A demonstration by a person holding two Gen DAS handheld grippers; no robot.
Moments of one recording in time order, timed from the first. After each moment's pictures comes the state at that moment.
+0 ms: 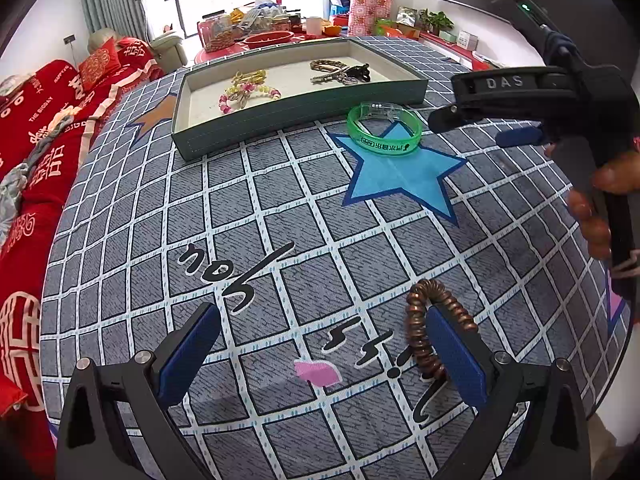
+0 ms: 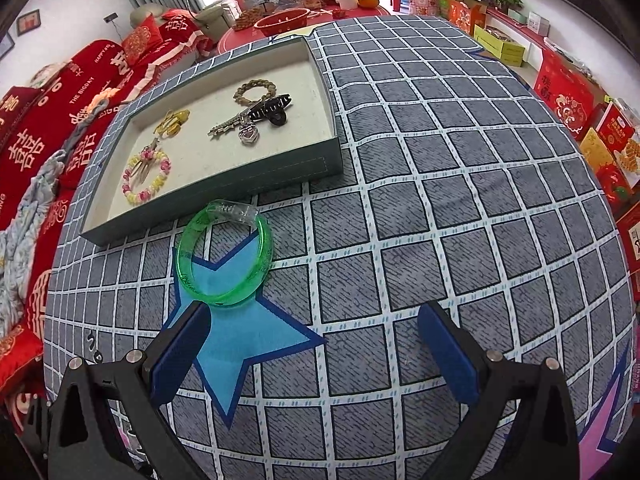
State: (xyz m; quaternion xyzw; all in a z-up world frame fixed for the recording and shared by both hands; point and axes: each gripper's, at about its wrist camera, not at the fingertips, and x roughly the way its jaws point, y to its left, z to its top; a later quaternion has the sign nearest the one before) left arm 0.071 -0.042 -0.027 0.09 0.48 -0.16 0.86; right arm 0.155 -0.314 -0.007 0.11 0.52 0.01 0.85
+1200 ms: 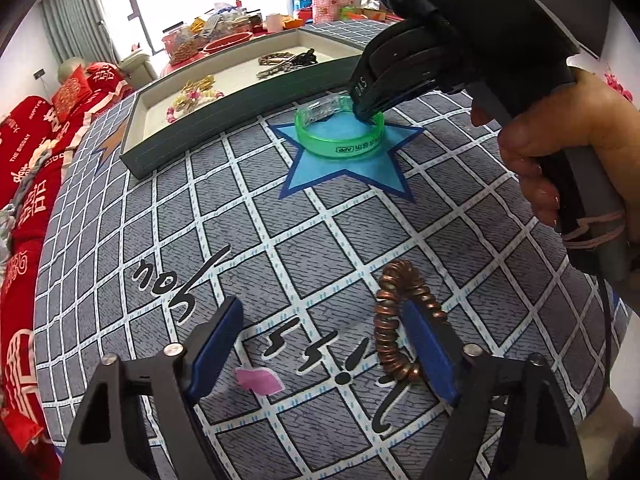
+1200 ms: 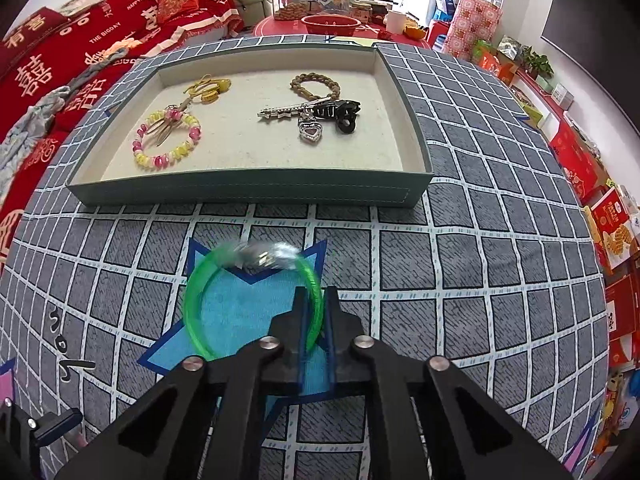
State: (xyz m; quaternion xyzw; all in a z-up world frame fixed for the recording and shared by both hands) left arm 0.059 -0.078 -0.036 0.15 0.48 -0.20 0.84; right arm 0.173 -0.254 -0.015 -0.03 0.51 0.02 0.86
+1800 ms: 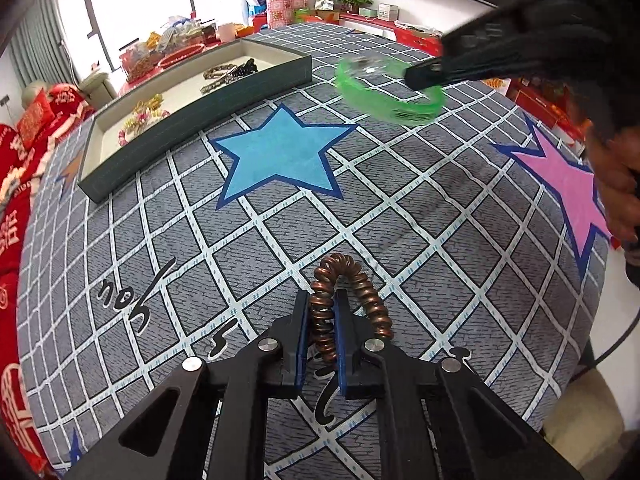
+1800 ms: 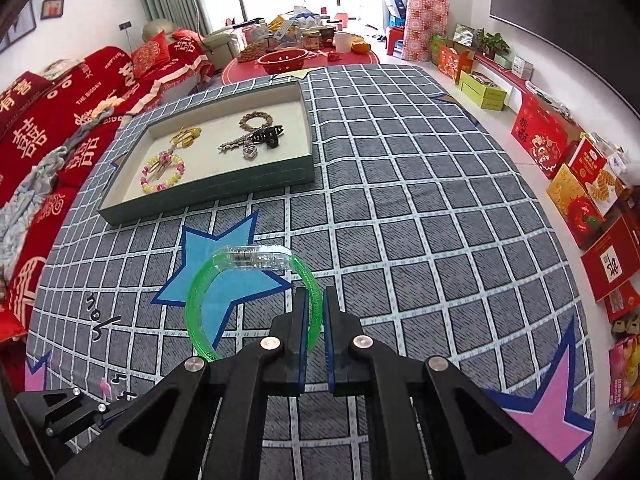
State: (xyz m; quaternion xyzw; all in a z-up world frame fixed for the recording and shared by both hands) left arm 0.047 -0.094 -0.029 0.16 0.47 -0.27 0.82; right arm 0.079 -0.322 0.035 0.06 0.46 -0.02 0.89
